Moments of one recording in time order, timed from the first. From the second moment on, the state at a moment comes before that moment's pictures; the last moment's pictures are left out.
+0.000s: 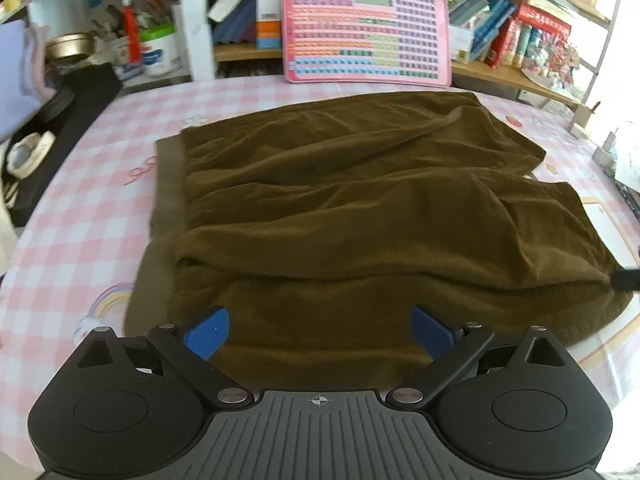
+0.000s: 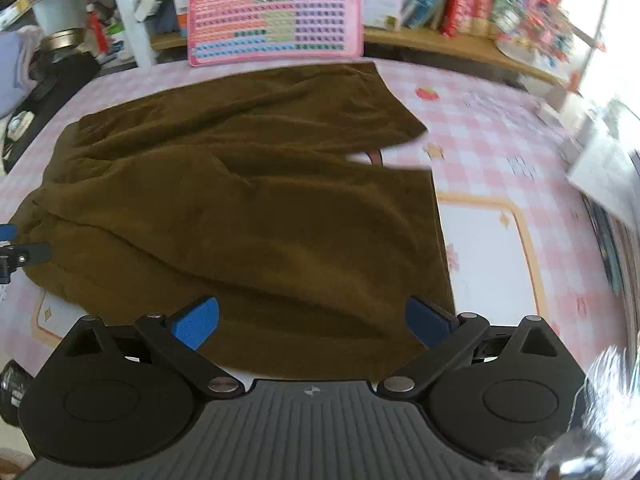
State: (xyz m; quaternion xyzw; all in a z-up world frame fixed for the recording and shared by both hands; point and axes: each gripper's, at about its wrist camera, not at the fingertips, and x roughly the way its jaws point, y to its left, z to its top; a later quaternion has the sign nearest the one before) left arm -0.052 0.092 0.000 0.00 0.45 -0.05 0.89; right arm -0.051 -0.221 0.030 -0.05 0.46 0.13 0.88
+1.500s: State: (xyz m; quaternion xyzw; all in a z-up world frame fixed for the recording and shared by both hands) left arm 0.155 0.139 -0.001 0.09 0.43 0.06 0.89; right arm 0.310 -0.236 -0.010 -0.13 0.36 0.36 0.85
